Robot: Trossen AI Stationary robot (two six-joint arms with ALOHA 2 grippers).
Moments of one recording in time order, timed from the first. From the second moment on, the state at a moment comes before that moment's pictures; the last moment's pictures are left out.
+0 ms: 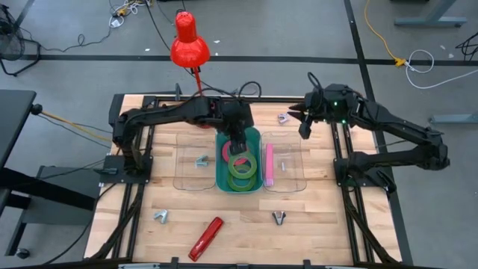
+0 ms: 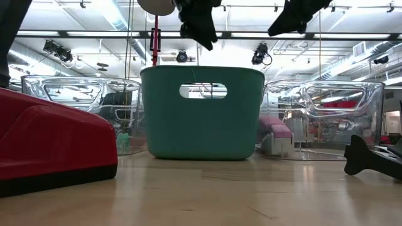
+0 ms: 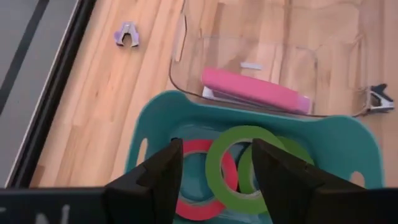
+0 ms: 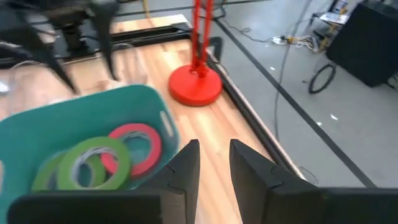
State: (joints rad) left arm 0.15 1.83 1.89 -1.00 -0.07 -0.03; right arm -0.41 1.00 1.10 -0.62 0.01 -0.07
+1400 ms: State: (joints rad) left arm 0.12 1.44 1.39 -0.60 -0.23 -0.26; right arm -0.93 1.51 1.10 -0.60 -0.37 -0.53
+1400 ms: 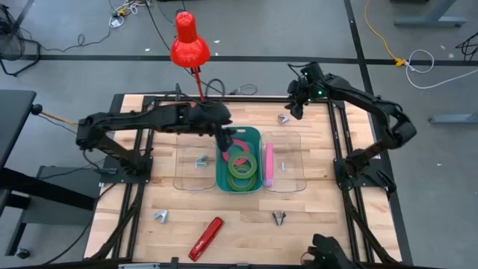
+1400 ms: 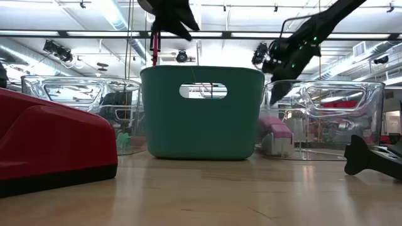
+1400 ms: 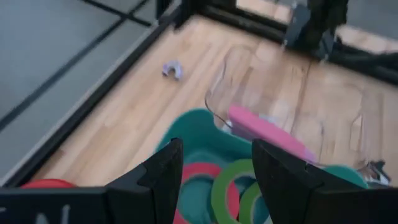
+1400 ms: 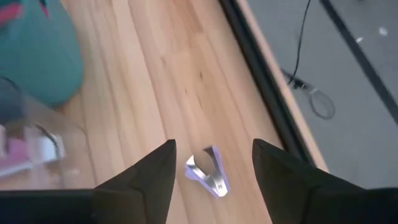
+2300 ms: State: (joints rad) left arm 0.17 1.25 1.39 -0.68 -0.37 -0.22; right arm -0.94 1.79 1.10 -0.51 -0.30 -0.67
